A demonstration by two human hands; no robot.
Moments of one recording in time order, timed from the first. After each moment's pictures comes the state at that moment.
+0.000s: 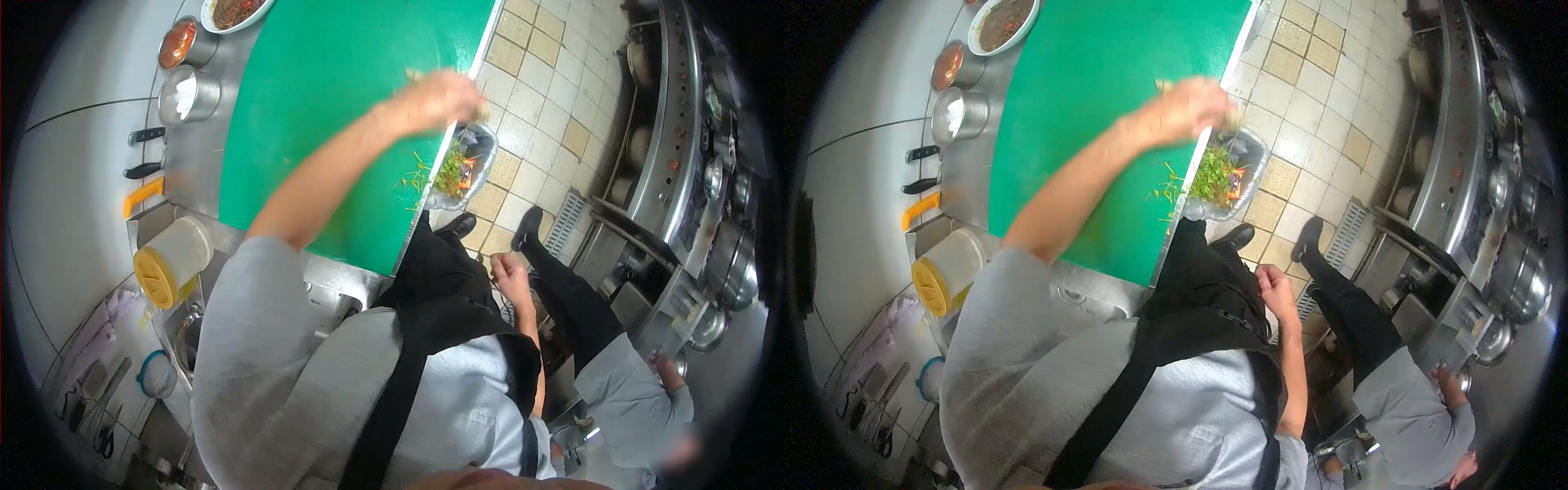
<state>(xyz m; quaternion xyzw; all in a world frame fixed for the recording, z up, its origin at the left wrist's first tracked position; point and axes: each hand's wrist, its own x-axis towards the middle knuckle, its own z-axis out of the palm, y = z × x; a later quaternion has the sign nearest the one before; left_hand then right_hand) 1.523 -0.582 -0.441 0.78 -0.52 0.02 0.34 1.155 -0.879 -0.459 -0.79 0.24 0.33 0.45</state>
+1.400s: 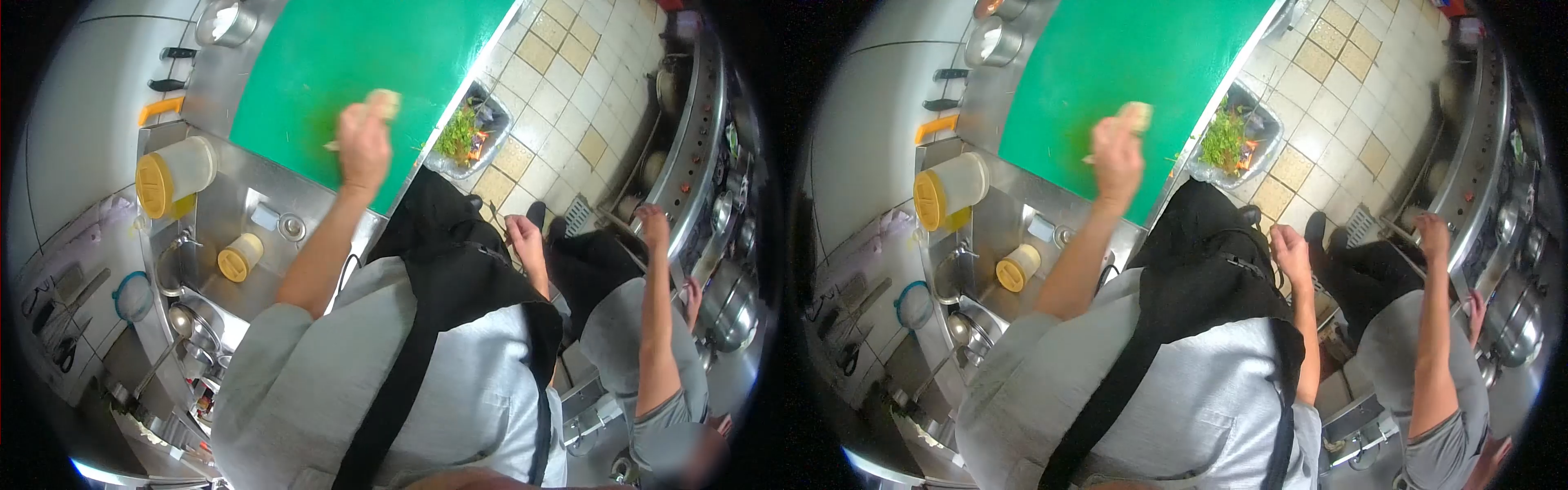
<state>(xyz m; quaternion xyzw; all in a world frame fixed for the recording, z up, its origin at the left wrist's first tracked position) 1.289 -0.528 -0.409 0.94 0.07 0.16 0.29 1.181 -0.922 -0.456 -0.79 0.18 0.34 0.49</state>
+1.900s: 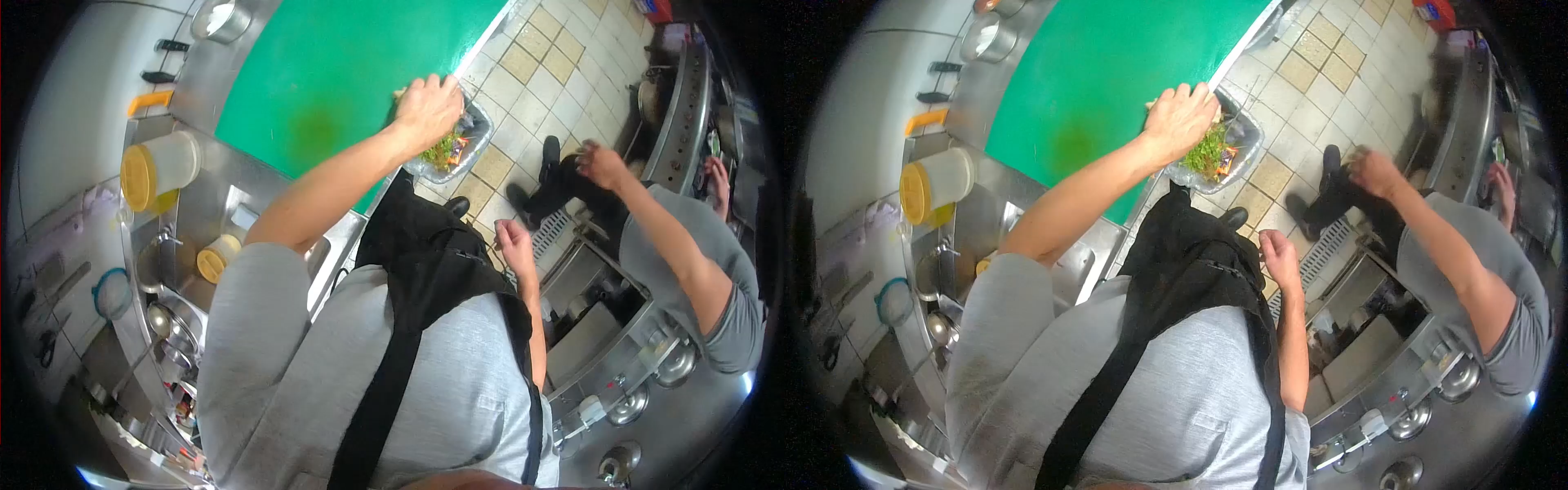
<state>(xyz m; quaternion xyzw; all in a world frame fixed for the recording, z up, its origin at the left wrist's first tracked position) 1.383 -0.614 -0.388 0.98 -0.22 0.04 0.02 1.192 -0.933 -0.425 -0.81 0.15 0.31 0.48</state>
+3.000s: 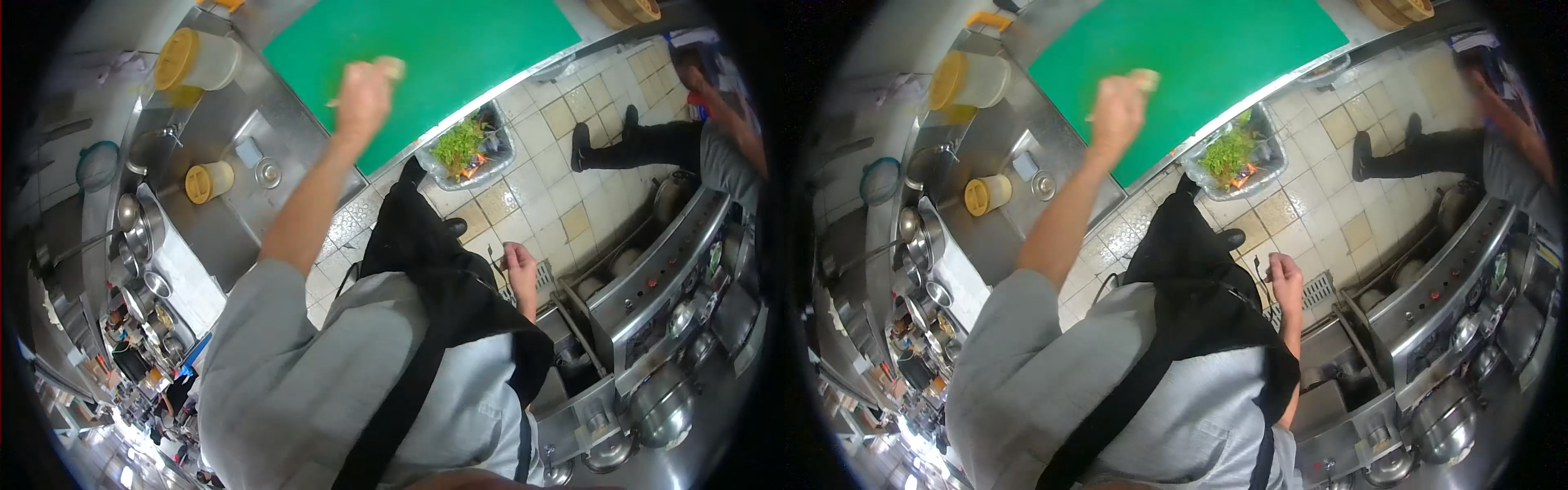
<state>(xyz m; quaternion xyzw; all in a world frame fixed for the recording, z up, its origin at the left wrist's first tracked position) 1.281 -0.520 -0.404 0.93 0.16 0.24 0.22 1.216 -1.002 -0.450 -0.78 0.07 0.35 0.52</state>
